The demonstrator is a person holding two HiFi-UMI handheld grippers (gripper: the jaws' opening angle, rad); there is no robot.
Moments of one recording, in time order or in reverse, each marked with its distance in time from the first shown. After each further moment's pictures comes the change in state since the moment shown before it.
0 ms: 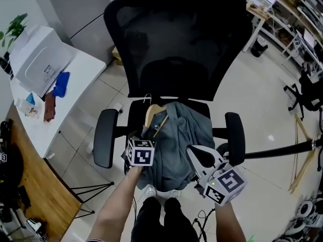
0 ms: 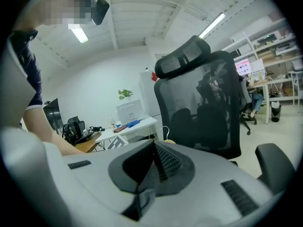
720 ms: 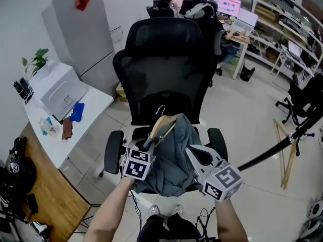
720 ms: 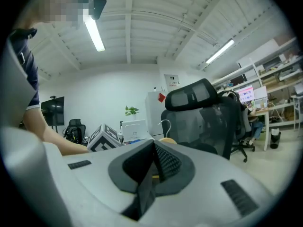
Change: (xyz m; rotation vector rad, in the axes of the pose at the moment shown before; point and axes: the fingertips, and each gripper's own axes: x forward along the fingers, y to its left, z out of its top) left arm -0.160 -0.060 0.123 0.276 -0.206 -0.153; right arm -0.083 0.037 0.105 -0.150 -0.190 -0.010
